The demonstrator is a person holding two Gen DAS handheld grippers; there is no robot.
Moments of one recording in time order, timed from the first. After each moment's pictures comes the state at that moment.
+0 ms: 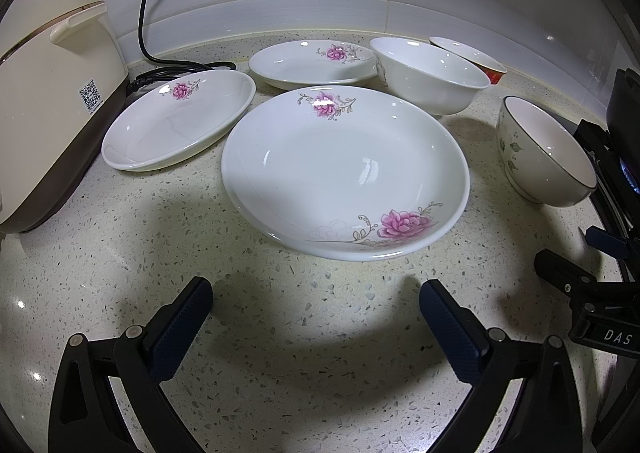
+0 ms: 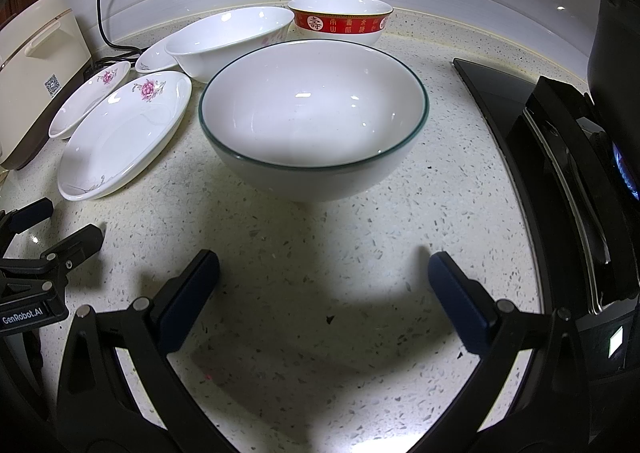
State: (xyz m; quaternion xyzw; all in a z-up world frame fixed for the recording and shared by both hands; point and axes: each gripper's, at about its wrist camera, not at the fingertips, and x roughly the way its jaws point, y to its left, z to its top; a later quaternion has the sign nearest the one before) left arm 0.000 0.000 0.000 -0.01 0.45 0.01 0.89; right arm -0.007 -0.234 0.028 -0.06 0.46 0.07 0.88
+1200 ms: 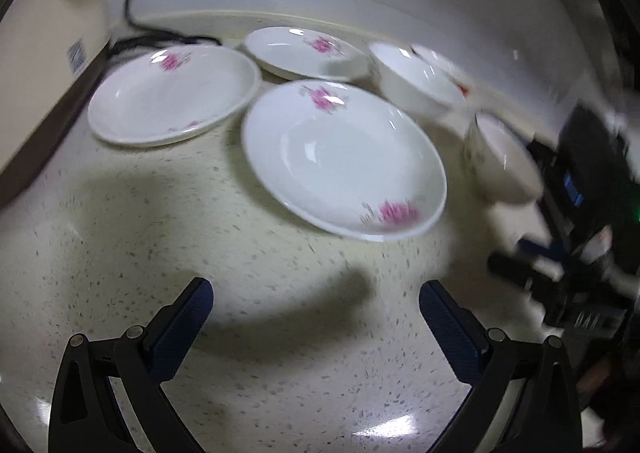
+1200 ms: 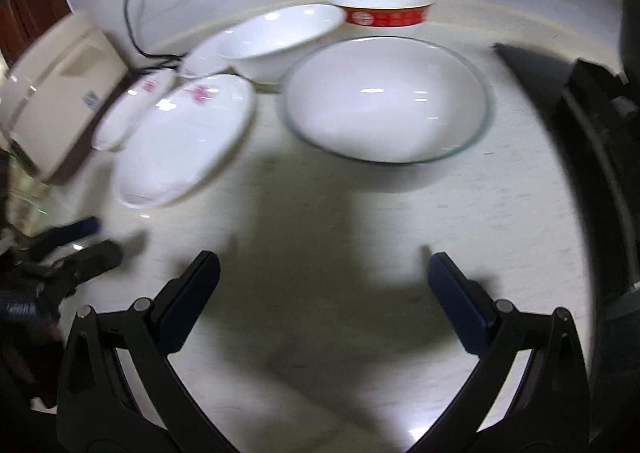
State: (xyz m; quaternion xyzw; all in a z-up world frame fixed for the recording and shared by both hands) left arm 0.004 0.063 0.008 -0.12 0.48 -0.10 0.86; right arm -0.012 -0.212 0.038 0.02 0.48 0.15 0.86
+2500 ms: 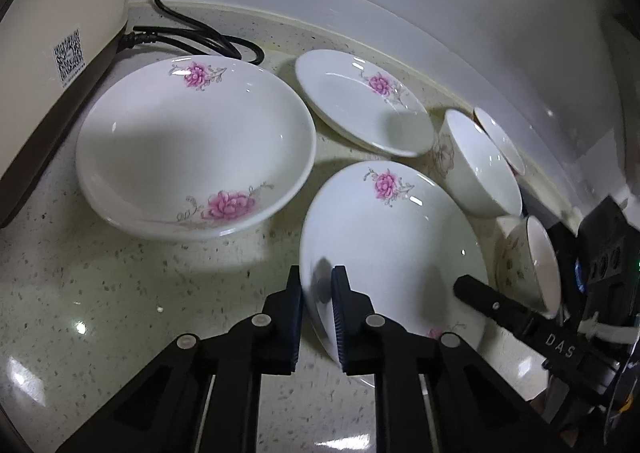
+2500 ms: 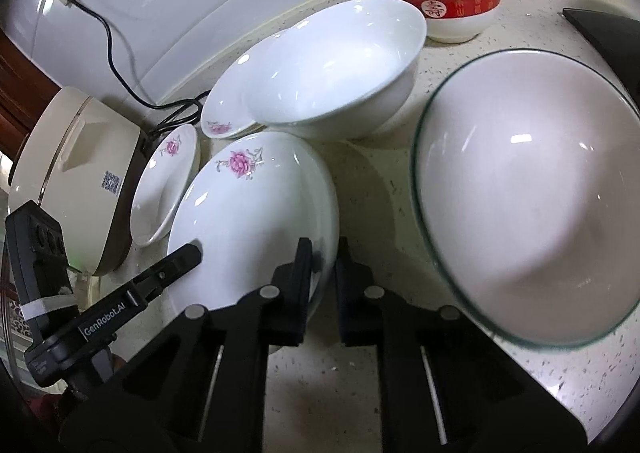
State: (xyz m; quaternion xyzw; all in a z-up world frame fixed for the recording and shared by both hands) left arm 0.084 0.083 0.004 -0.17 0.49 -0.06 0.85; right arm 0.056 -0.162 0.032 0.16 0.52 0.17 0.83
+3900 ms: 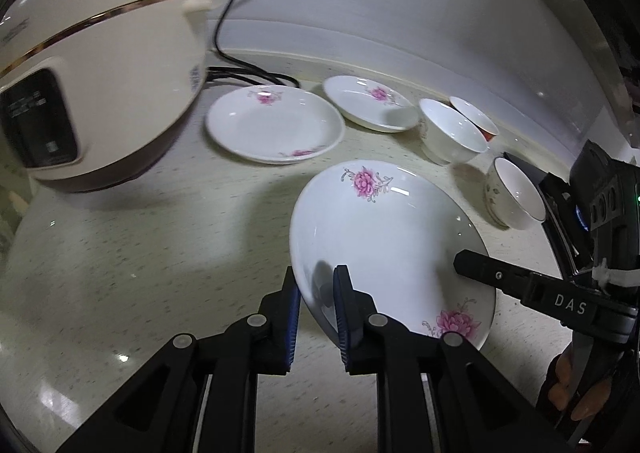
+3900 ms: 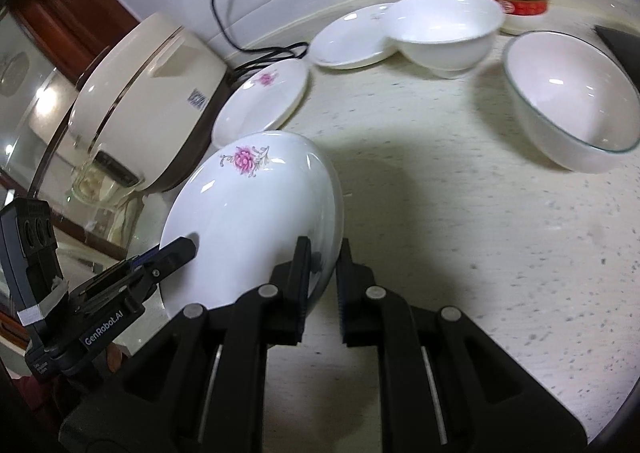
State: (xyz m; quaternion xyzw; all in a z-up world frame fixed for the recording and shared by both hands) left arm -0.049 0.111 0.045 -0.11 0.44 -0.02 0.89; right arm -0.030 -0.129 0.061 0.11 0.50 0.27 0.81
